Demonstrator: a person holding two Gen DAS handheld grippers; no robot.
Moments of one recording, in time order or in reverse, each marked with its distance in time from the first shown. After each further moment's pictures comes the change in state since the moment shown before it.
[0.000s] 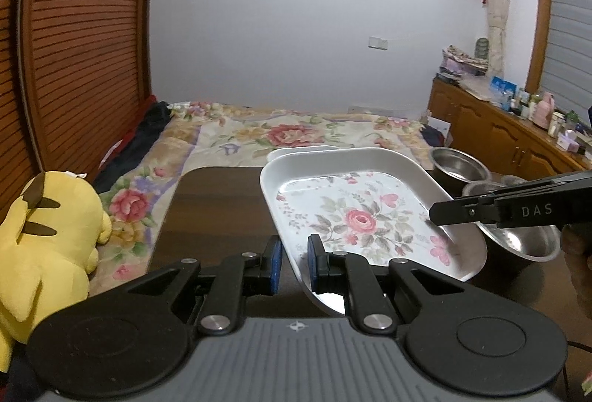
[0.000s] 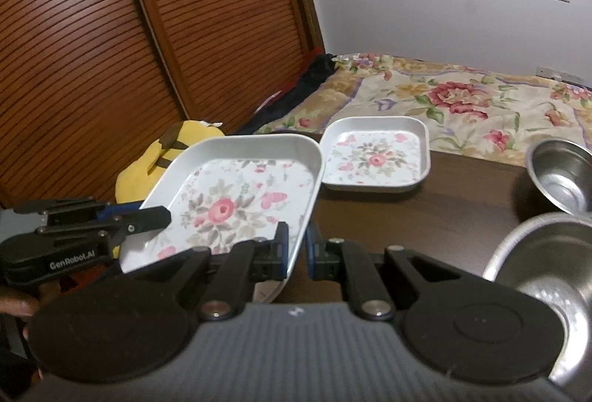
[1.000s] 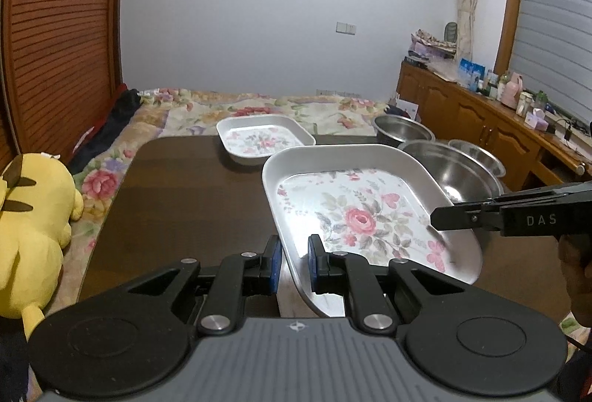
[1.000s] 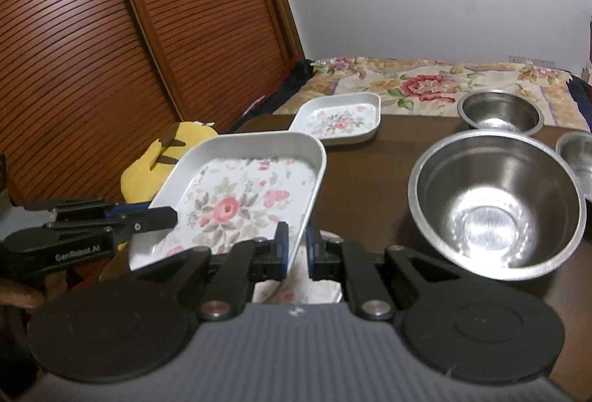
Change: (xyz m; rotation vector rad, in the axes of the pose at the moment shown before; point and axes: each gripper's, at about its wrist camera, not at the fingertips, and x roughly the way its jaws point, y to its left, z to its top) left arm -0.029 -0.040 -0.038 0.025 0.045 -0.082; right arm -0.066 -0.009 -0.064 0.061 -0.041 -0.028
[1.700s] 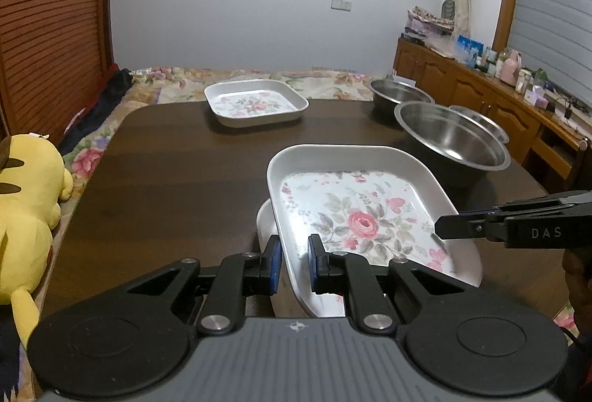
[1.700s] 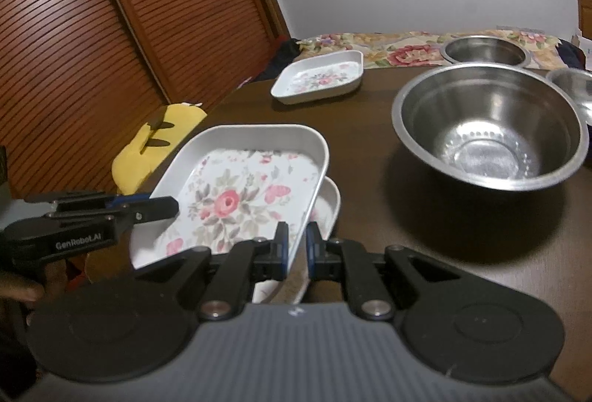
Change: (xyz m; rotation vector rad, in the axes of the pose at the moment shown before) left arm 0.024 -0.007 -0.020 0.018 0.070 -0.009; right arm 0.005 -0.008 -0.025 0.068 0.041 -0.019
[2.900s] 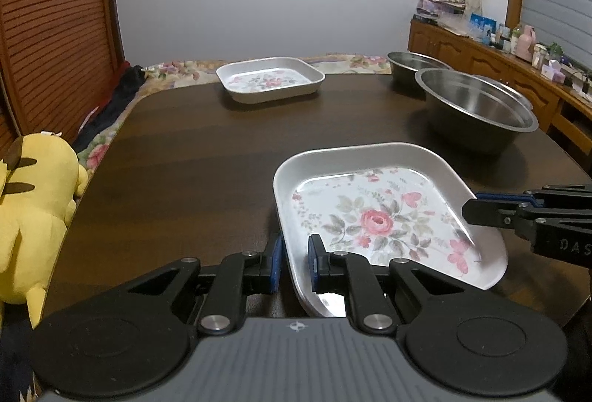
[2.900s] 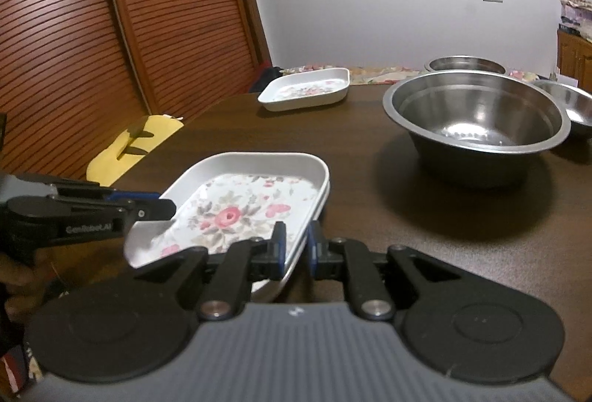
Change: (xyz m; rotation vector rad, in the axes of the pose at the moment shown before) left arm 0.020 0.000 -0.020 0.049 0.032 0.076; right arm 0.006 0.014 -0.034 -0.069 -0.138 -0.101
